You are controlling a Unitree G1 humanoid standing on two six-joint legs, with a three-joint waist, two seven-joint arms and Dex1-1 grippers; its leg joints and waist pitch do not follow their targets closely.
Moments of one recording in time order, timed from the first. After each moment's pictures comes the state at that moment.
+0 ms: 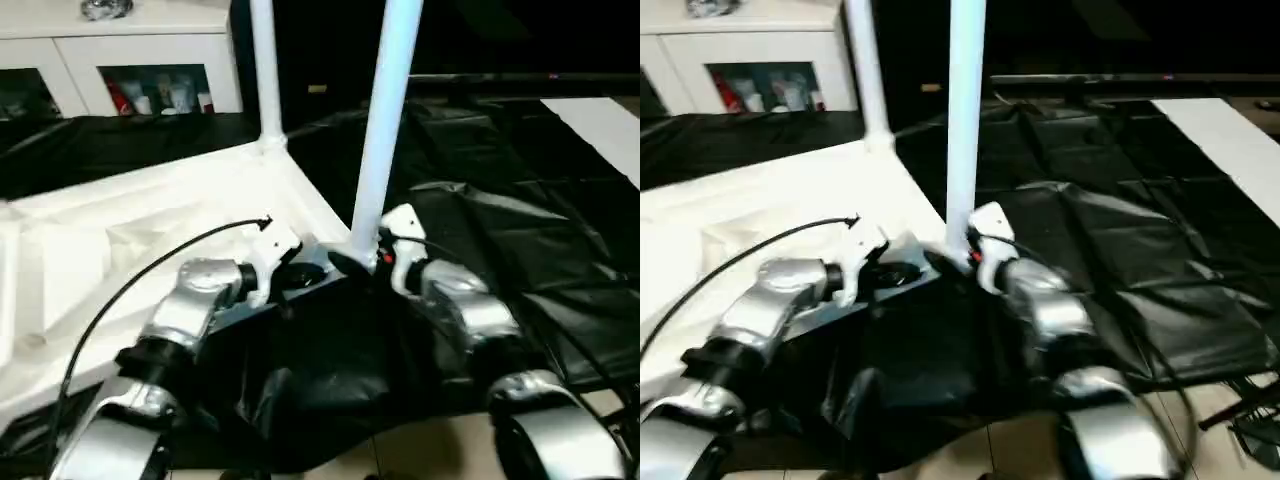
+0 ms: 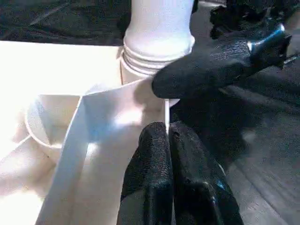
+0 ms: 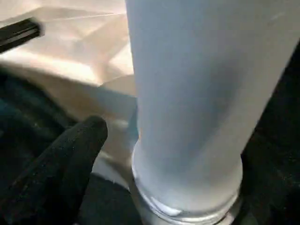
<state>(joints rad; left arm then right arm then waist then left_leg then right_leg) -0.56 0.28 -0.17 0.57 -0.05 0.16 -1.01 -0.62 -0.16 0.07 0.79 0.08 0.03 0.83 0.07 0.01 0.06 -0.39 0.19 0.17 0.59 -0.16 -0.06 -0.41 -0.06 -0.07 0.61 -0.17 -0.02</state>
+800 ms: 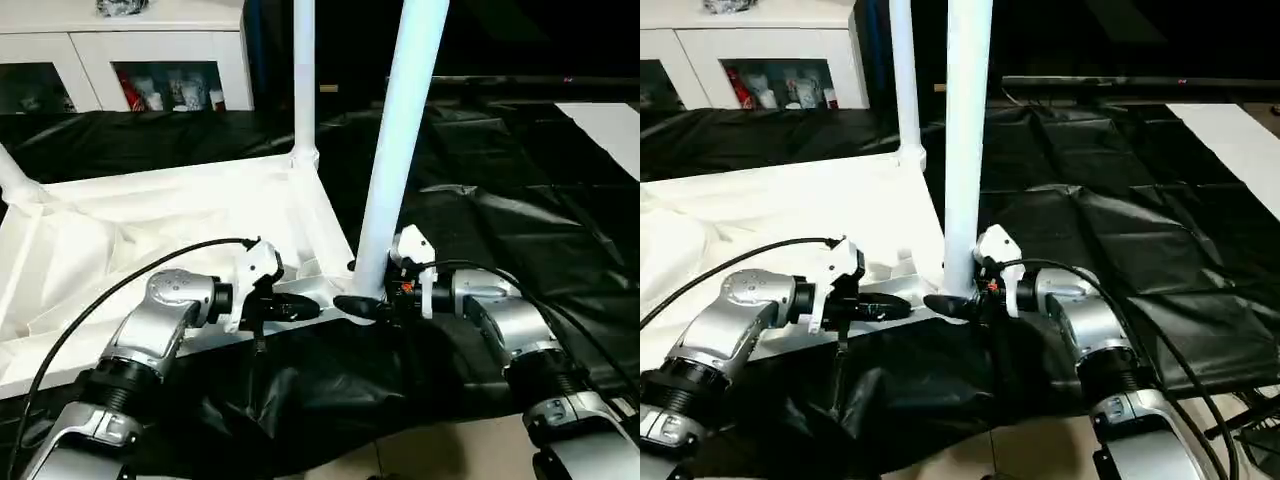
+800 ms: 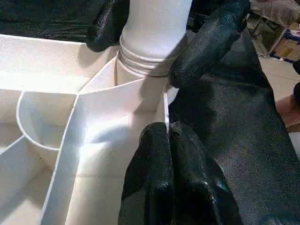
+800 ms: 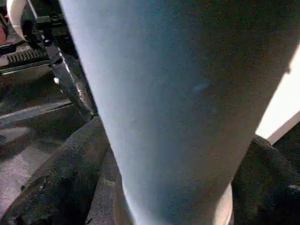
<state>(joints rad) -0.47 0.39 -0.21 0.43 -0.12 0.21 -1.24 -0.54 -0.27 0.15 0.59 0.12 0.12 1.14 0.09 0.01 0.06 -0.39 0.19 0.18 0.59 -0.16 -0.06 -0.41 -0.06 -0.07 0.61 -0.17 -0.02</state>
